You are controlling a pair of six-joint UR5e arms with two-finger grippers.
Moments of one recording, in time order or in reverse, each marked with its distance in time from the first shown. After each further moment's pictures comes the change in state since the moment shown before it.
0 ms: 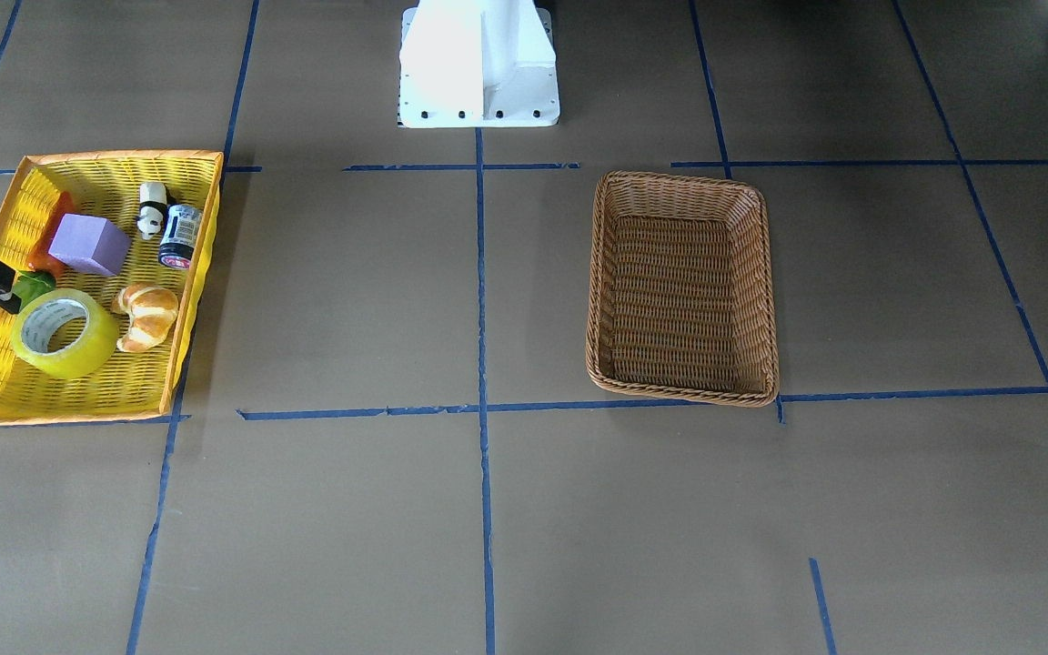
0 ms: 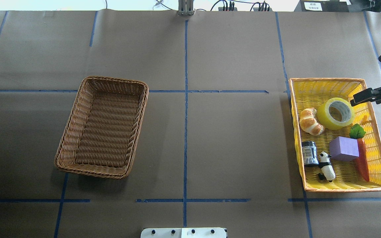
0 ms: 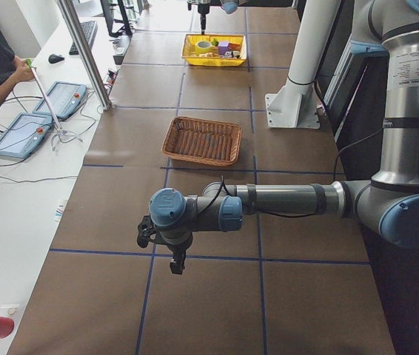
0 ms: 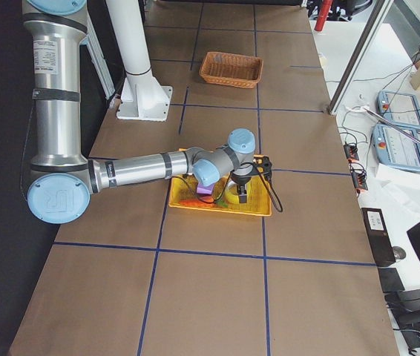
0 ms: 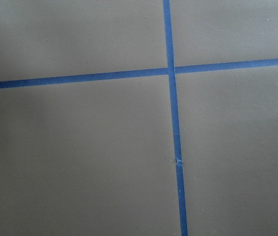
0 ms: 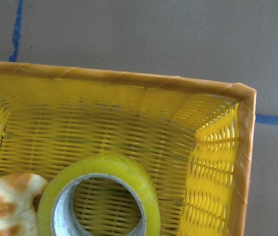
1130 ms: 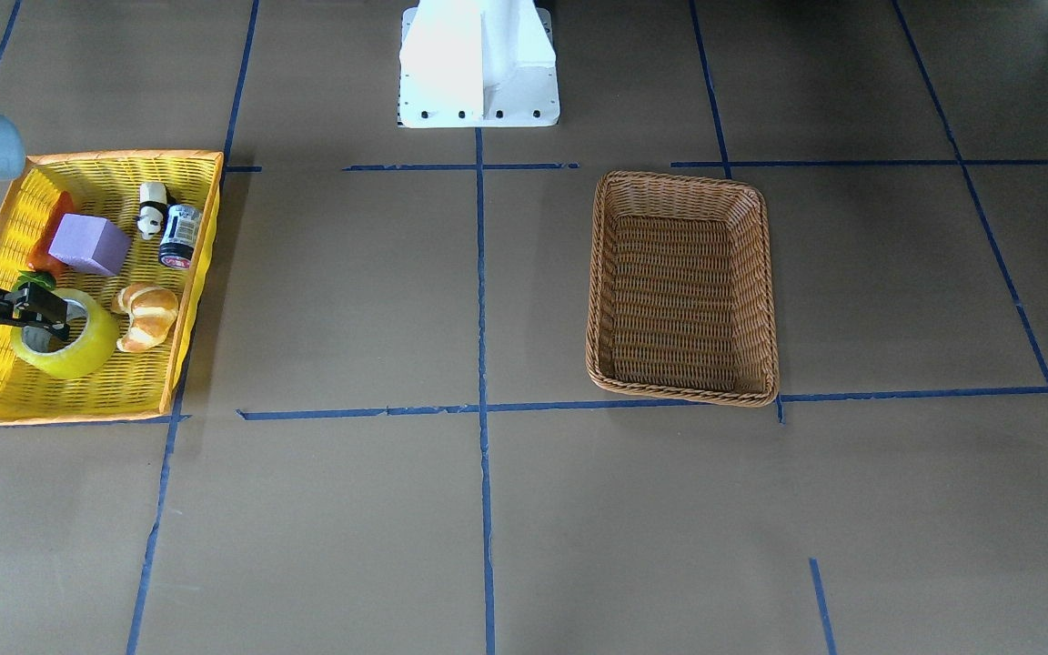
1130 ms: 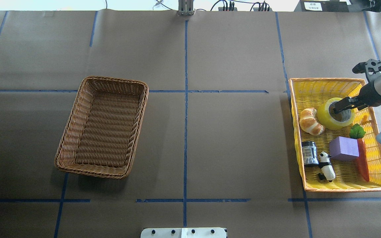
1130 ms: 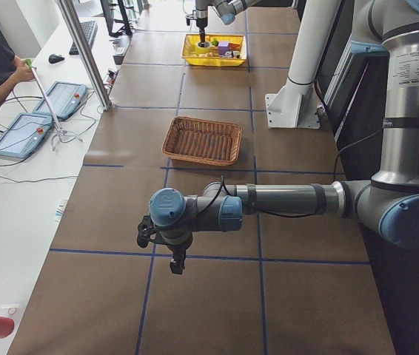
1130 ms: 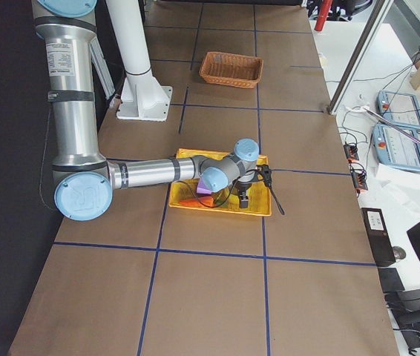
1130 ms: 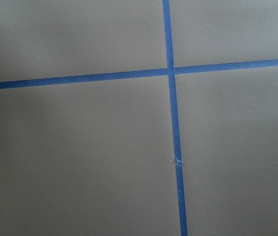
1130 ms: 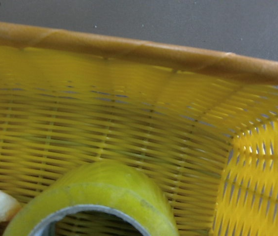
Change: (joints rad) left arm 0.000 -0.001 0.001 0.000 -0.001 -0.002; right arm -0.091 0.056 -0.119 0.034 -0.036 0.006
